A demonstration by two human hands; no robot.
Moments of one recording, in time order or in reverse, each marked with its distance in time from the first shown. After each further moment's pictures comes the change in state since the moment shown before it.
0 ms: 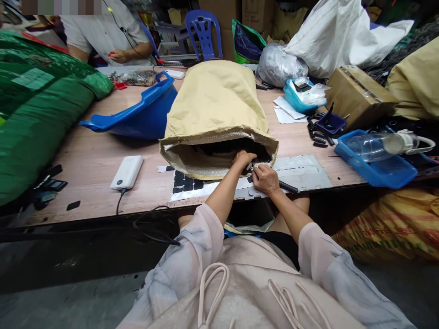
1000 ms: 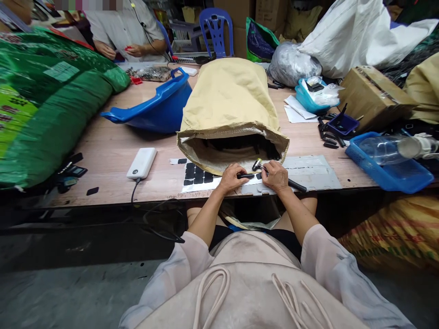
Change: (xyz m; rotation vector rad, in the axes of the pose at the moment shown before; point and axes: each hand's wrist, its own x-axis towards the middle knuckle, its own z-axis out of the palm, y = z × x) left_hand -0.066 -0.128 -0.047 0.170 0.039 0.772; right_hand 0.002 -0.001 -0.005 0.030 -0.037 0.143
